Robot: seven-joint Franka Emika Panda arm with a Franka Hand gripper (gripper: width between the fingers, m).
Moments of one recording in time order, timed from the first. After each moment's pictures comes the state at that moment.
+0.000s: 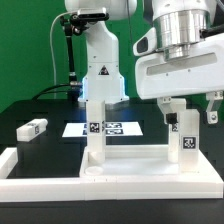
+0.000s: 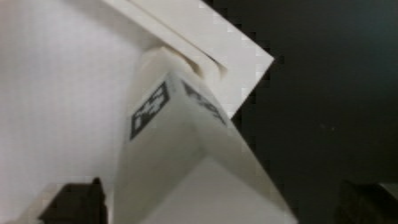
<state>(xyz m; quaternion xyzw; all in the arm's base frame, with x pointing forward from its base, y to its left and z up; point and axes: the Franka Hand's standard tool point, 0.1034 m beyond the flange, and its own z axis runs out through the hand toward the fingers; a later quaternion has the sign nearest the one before) 0.671 0.092 0.115 -0.88 0.46 -0.10 0.08</state>
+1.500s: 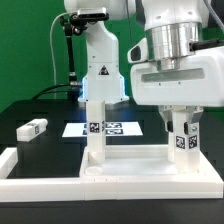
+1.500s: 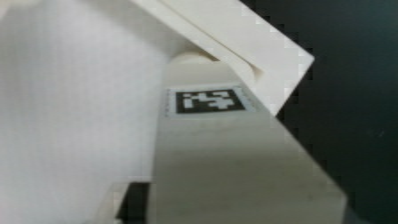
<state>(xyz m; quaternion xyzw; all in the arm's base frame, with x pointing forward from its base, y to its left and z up) 0.664 0.083 0.098 -0.81 0.58 -0.03 0.09</state>
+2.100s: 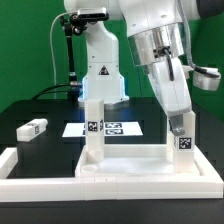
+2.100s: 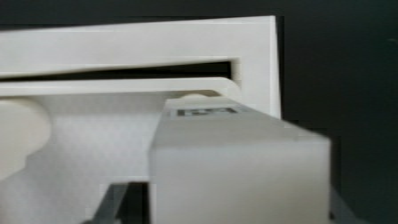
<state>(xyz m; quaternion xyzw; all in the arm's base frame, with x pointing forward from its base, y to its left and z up) 0.661 0.075 0.097 -0.64 0.76 0.04 0.12</state>
